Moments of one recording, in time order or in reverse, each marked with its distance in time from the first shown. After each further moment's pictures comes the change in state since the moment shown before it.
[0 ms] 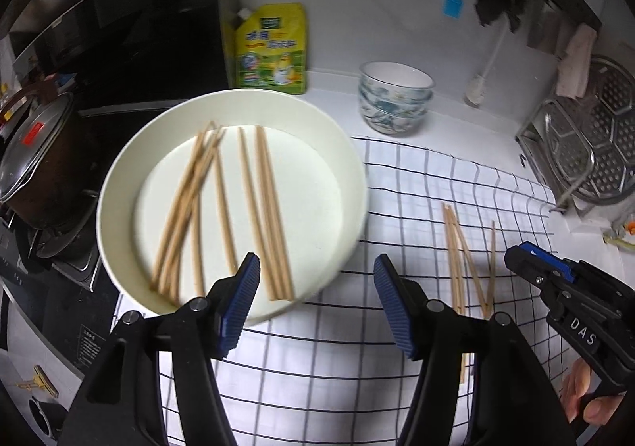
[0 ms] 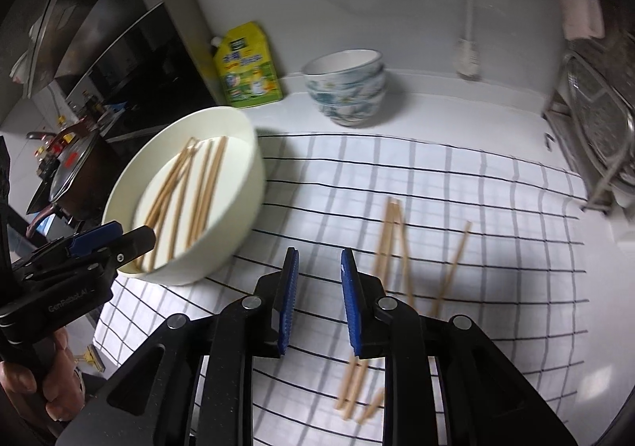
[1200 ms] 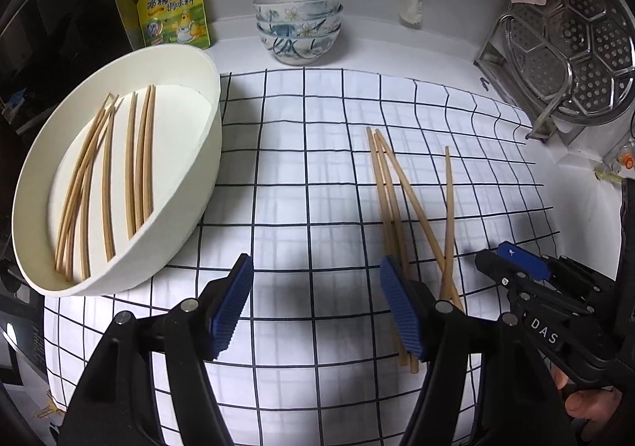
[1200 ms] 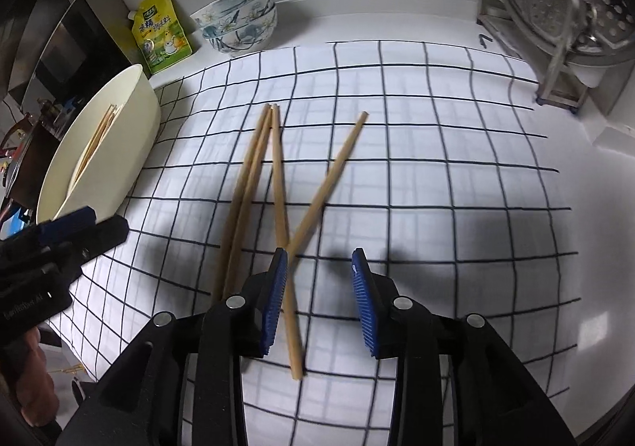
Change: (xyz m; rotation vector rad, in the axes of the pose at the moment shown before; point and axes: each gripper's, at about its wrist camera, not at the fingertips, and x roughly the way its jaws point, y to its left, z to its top) left arm 0.060 -0.091 -0.041 0.131 0.129 -0.069; right arm 0.035 -0.094 -0.069 0.119 0.120 -0.088
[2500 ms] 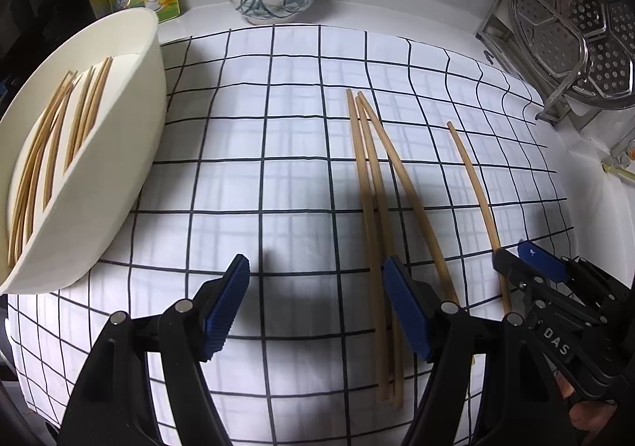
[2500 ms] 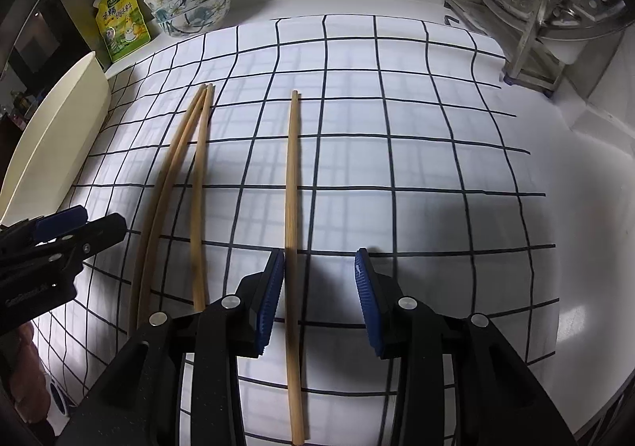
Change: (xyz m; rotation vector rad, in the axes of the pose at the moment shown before) left arm 0.053 -0.029 -0.002 -0.003 0.068 -0.021; right arm 0.018 -0.038 -0.012 0.005 0.020 -0.116
